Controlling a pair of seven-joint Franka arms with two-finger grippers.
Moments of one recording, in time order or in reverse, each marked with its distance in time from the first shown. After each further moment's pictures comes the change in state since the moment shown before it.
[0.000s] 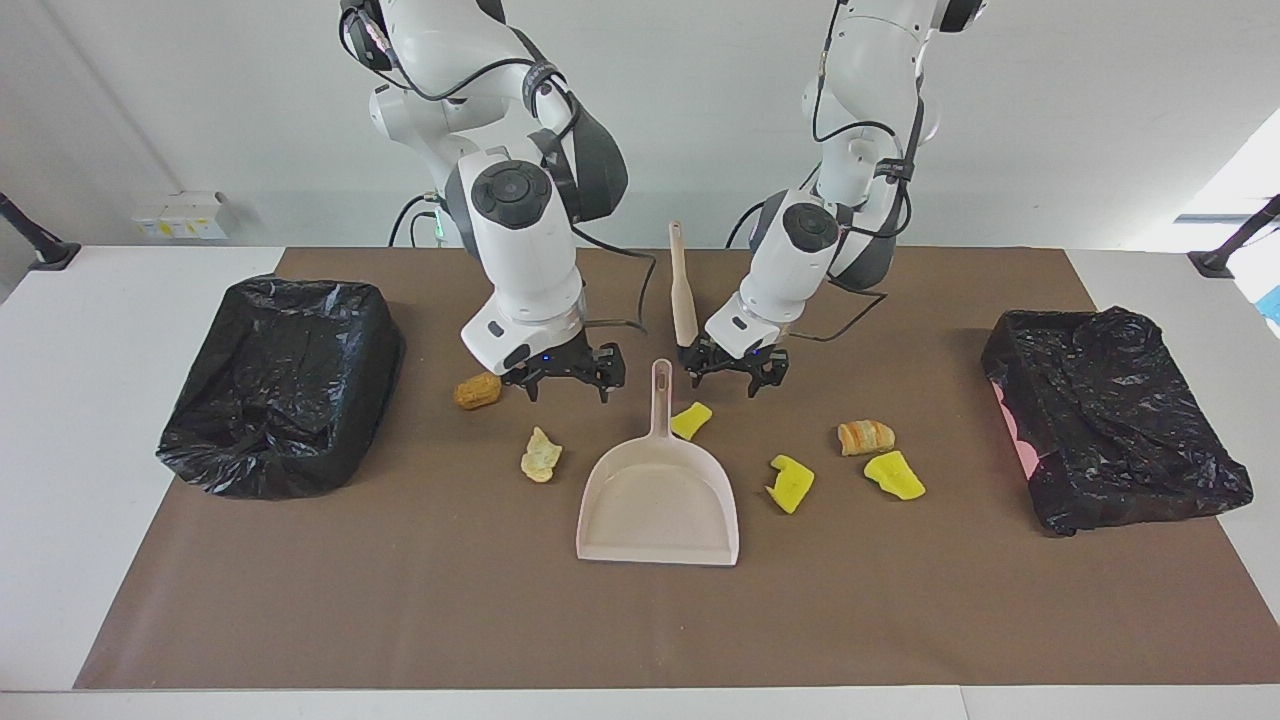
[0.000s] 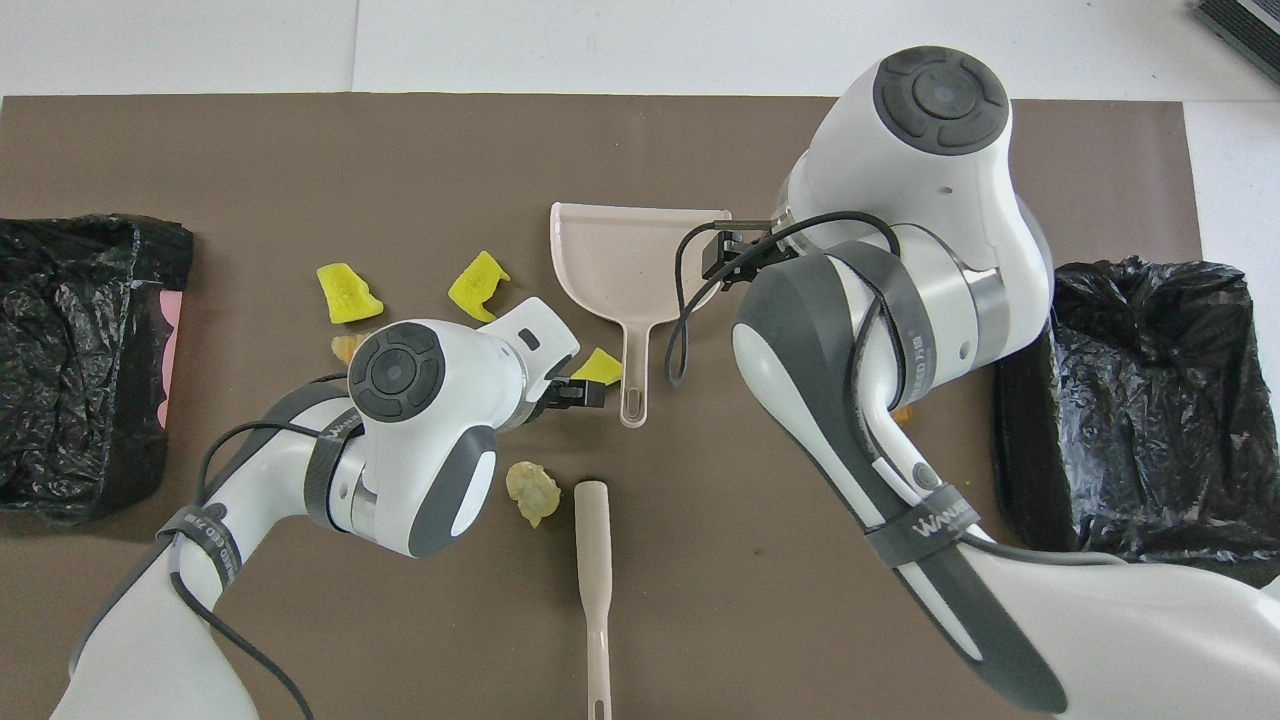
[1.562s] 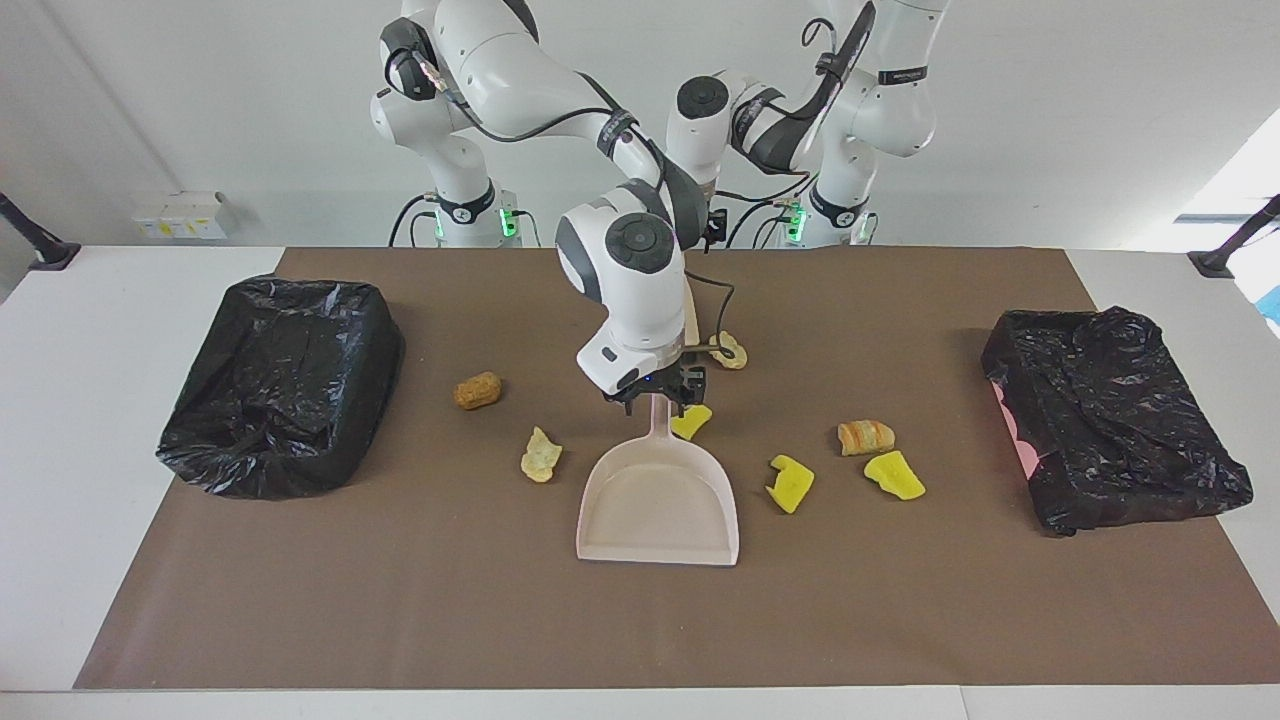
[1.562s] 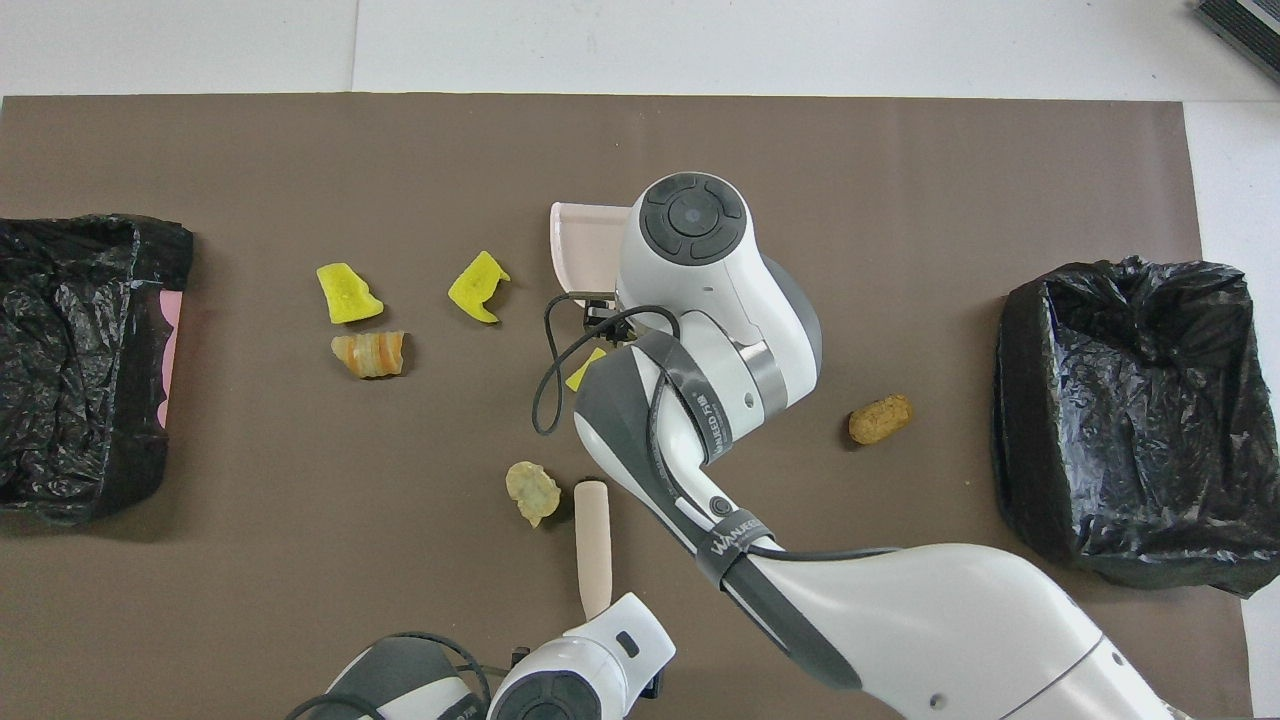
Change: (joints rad) left arm -0.421 -0.334 0.003 -0.443 -0.003 0.121 -0.411; right arm 0.146 0.099 0.029 -0.097 0.011 0.118 0.161
